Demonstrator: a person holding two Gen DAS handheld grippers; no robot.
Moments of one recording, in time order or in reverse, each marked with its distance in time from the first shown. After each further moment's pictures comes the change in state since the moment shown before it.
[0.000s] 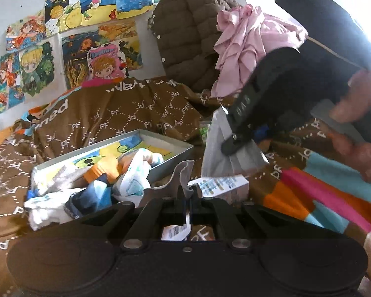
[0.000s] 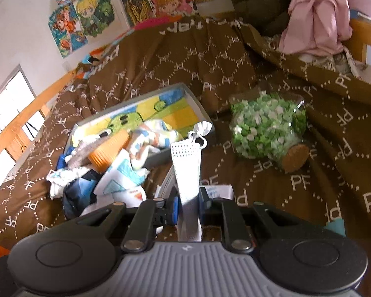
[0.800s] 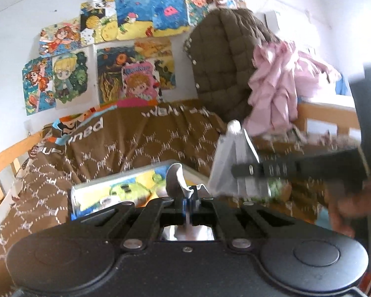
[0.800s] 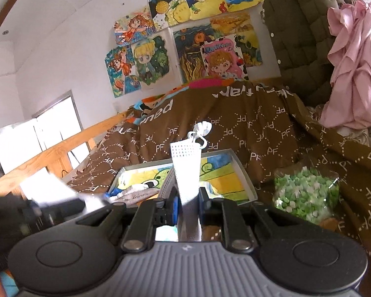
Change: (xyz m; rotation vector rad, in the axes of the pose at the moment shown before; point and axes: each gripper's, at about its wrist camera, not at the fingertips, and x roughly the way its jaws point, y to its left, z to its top) left arm -0.054 0.047 0.079 -0.119 -0.078 0.100; right arm -0.033 0.032 0.011 -0.160 -0.290 0.181
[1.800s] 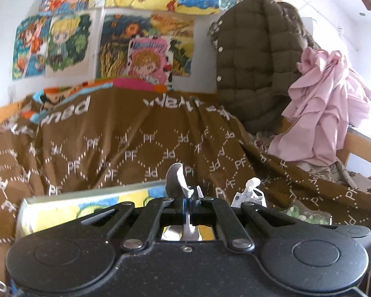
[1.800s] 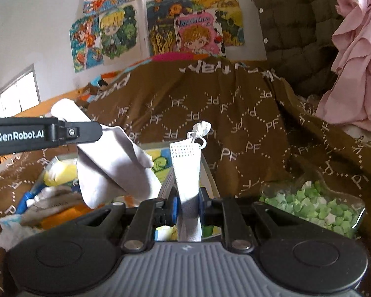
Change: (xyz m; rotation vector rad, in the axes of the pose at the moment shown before) left arm 0.220 0.055 0.040 -0.187 0.060 -0.030; right arm 0.157 -0.051 0.006 -0.052 0.087 -0.170
